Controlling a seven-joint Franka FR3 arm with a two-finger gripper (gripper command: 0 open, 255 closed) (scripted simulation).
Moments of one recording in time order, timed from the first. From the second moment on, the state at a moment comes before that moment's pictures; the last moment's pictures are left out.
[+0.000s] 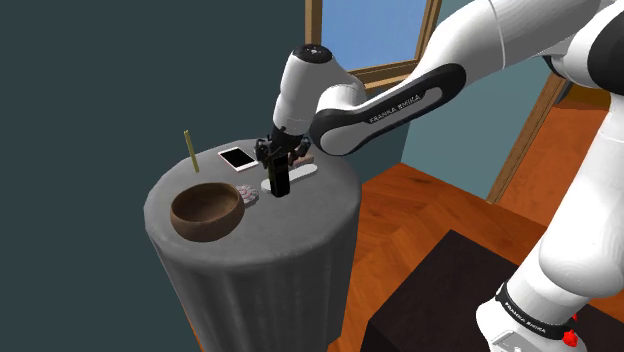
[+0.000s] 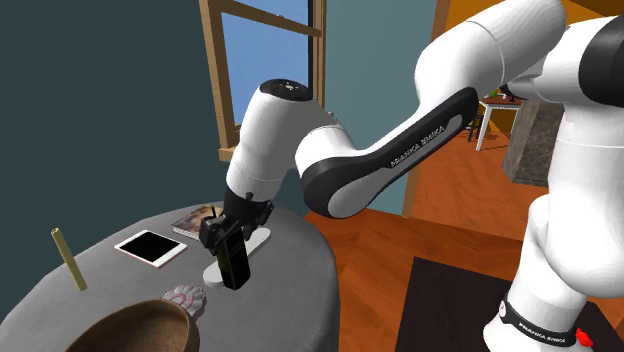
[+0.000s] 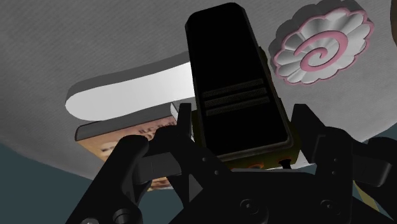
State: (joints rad) arm -0.07 0.12 0.51 -1.99 -0.45 2.48 1.05
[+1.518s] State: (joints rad) arm -0.08 0.04 0.53 -1.78 -0.30 2.22 0.90
